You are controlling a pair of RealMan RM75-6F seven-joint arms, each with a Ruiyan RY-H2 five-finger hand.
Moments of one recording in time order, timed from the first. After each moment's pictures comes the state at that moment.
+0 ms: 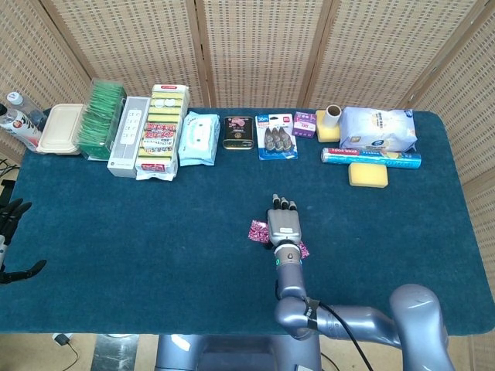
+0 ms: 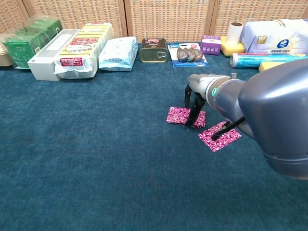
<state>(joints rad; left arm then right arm) -0.13 -0.80 -0.04 -1.93 1.39 1.34 -0.10 1.01 -1.90 0.40 -1.47 -0.22 1.27 -1.02</state>
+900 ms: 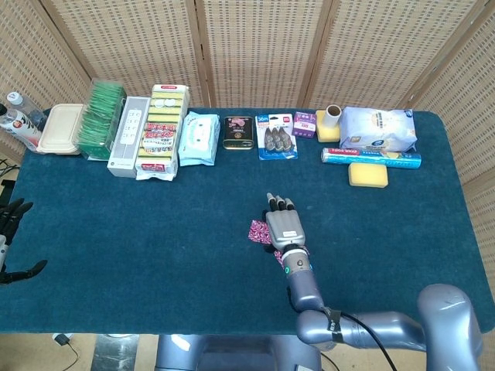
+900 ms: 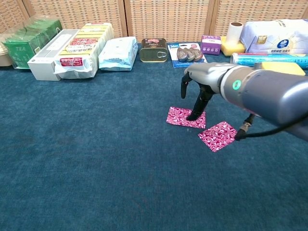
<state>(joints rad) -0.14 -0.80 -0.04 -1.94 1.39 1.33 -0.10 0.93 -1.73 0.30 -1.71 -0.43 1.24 -0.95</state>
